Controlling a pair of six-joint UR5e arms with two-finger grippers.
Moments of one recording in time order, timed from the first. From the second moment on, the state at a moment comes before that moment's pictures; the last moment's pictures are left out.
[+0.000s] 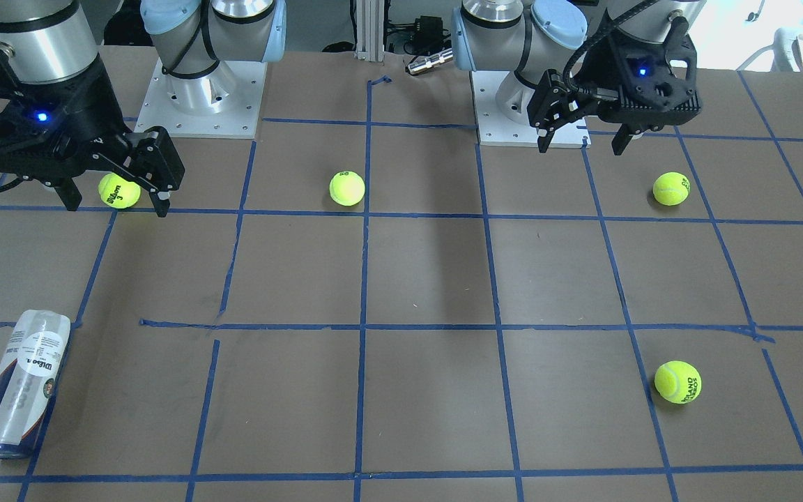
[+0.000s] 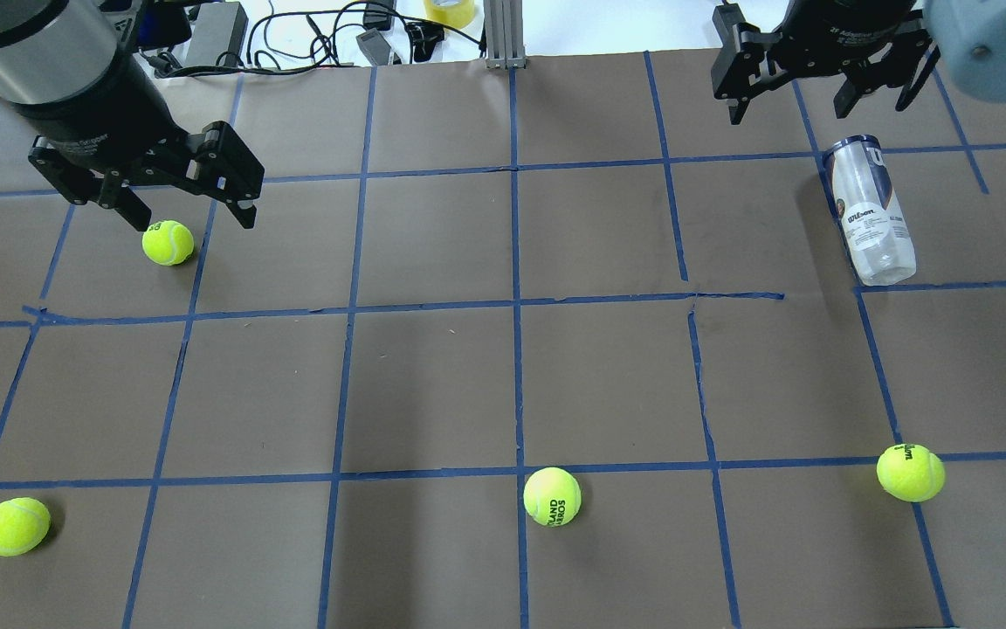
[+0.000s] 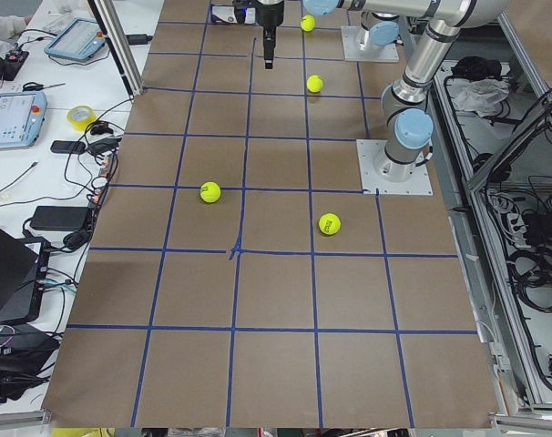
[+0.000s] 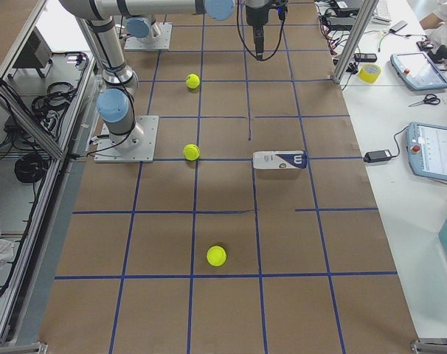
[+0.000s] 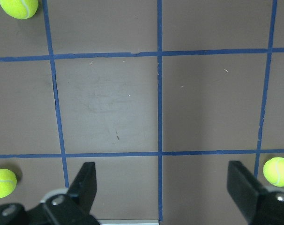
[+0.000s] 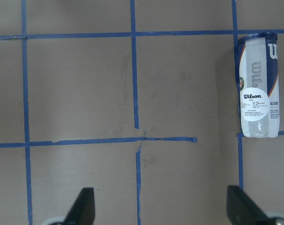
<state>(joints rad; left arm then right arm) -1.54 -1.50 -1.54 -1.67 1.59 0.04 1.57 -1.52 1.48 -1.69 -1.62 0.02</state>
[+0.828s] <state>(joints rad) -1.54 -1.50 -1.54 -1.66 1.58 0.04 1.56 -1.52 1.48 -1.69 -1.62 0.01</state>
